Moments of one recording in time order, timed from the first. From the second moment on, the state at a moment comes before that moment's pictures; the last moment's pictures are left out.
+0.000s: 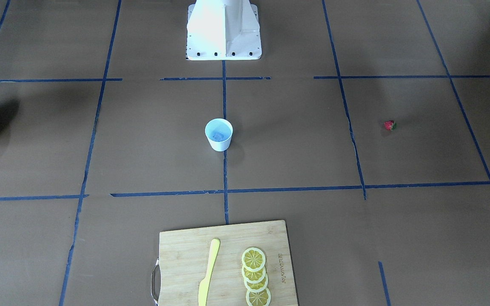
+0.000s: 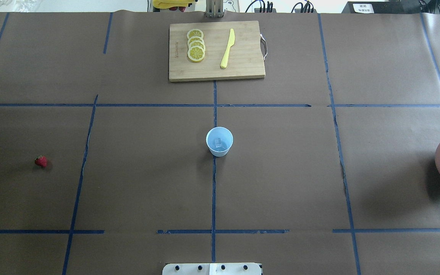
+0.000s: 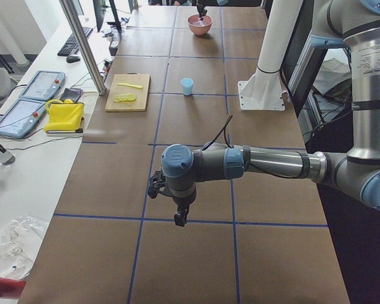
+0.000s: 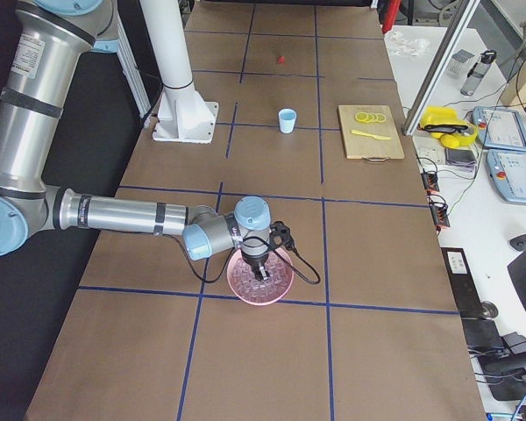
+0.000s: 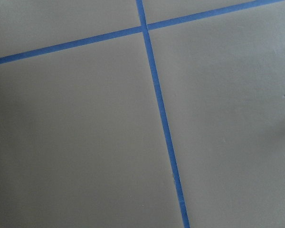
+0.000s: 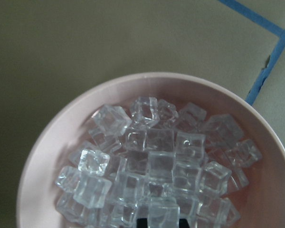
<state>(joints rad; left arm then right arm) -1.62 -1.42 -1.82 -1.37 -2.35 0.33 1.25 -1.91 1.79 -1.13 2.26 -0.06</state>
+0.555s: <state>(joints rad) -1.62 -1.42 -1.82 -1.37 -2.35 0.33 1.23 -1.72 1.91 -1.32 2.27 0.07</state>
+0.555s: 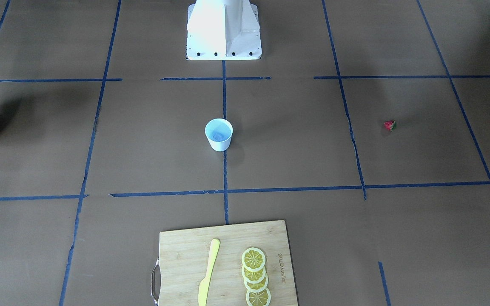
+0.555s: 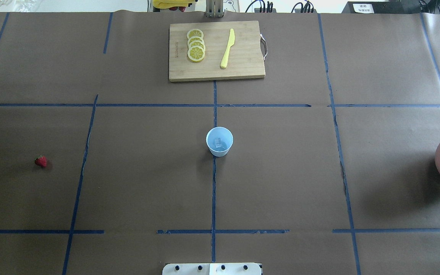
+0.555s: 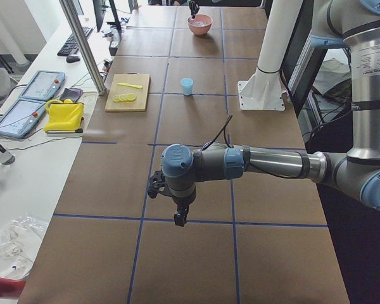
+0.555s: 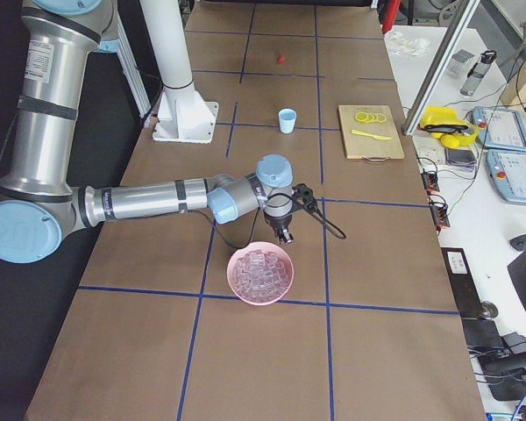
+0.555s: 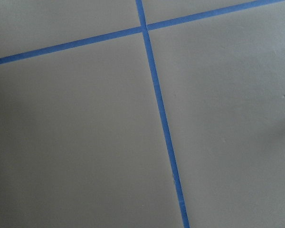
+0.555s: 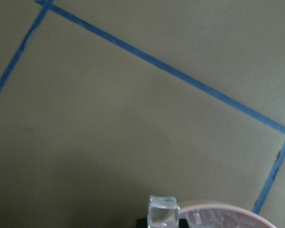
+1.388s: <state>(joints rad) -1.62 -1.42 -1.82 -1.37 -2.35 0.33 0.85 -1.19 1.99 -1.72 2.17 0.67</state>
